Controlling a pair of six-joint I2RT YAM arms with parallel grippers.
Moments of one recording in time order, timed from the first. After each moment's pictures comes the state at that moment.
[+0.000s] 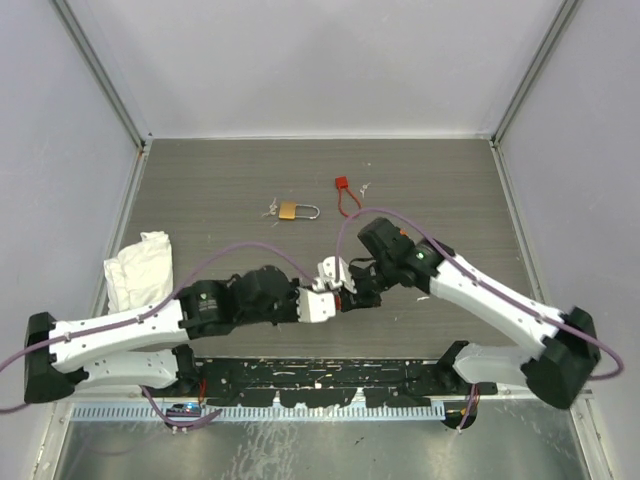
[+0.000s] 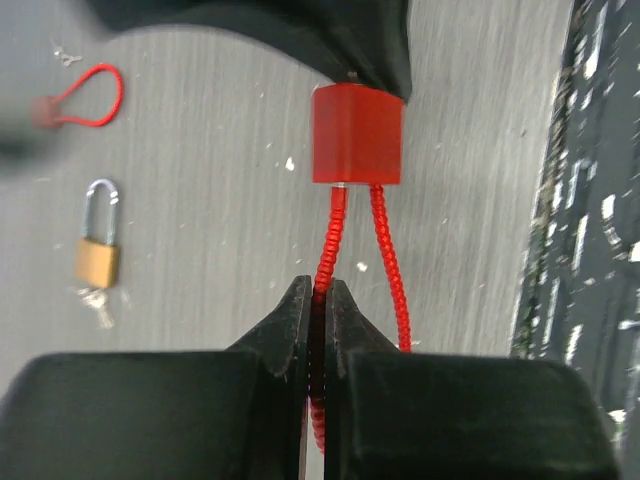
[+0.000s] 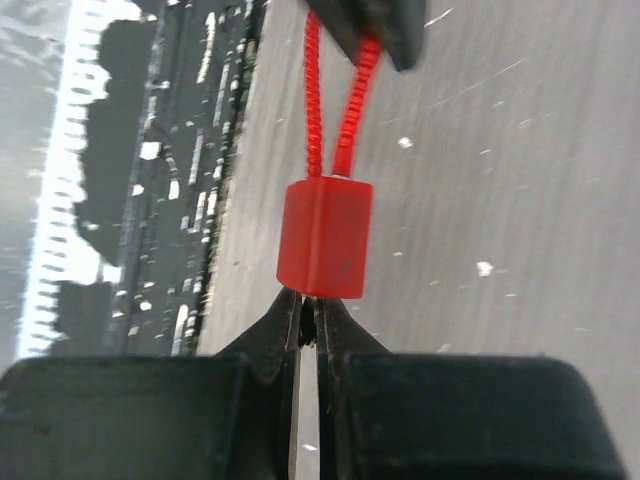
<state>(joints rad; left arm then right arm) -1.28 1.04 0.88 -0.50 -0.21 0.48 0.75 1.27 1.01 -0.84 -0.74 -0.78</state>
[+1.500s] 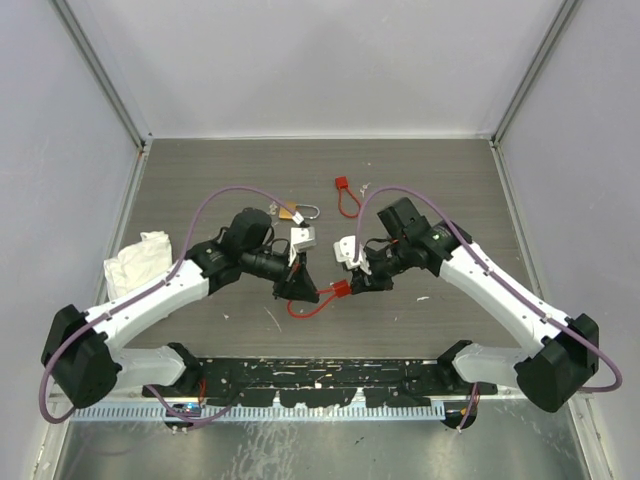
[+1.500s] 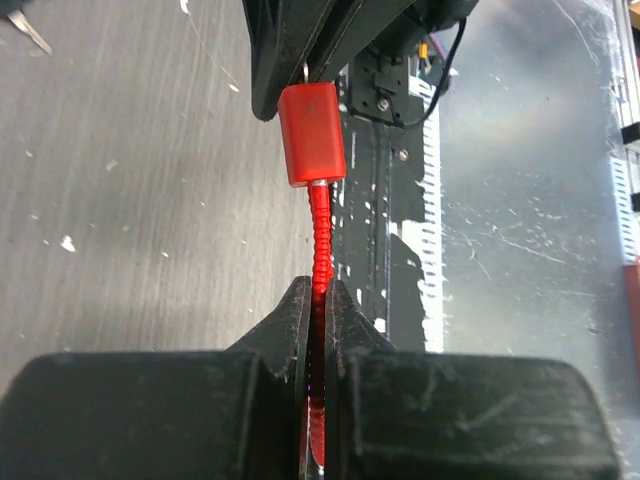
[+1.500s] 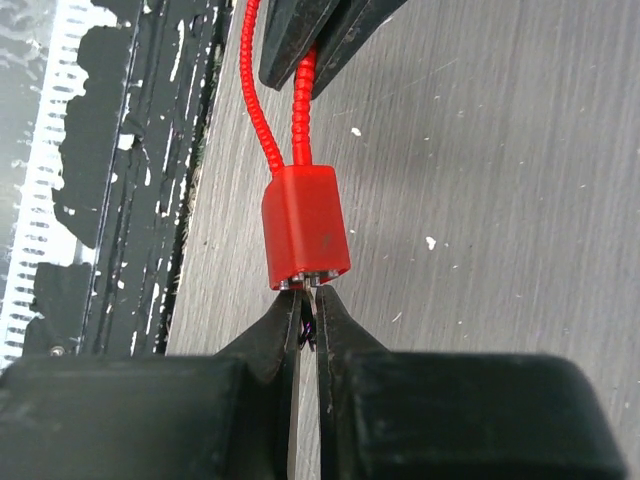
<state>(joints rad) -0.72 1.20 0.88 -0.30 0.86 0.07 0.60 1.19 1.07 -0.91 -0.78 -0.94</state>
